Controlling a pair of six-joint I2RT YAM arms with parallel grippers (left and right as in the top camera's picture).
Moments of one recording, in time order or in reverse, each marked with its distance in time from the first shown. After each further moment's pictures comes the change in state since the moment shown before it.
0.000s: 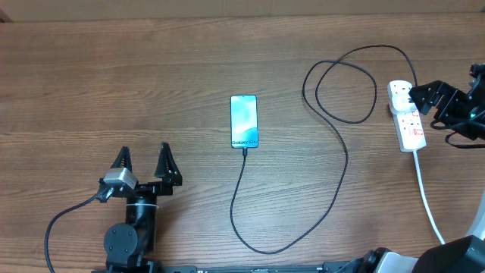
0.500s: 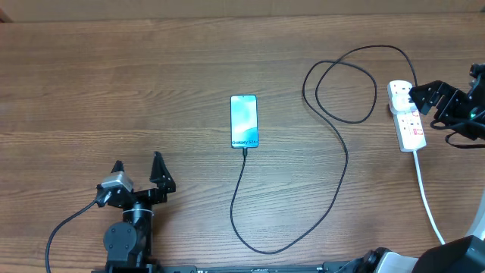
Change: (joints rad) left arm 0.118 -0.189 -0.016 -0.347 0.014 0.002; right arm 0.000 0.000 0.000 0.001 0.000 0.000
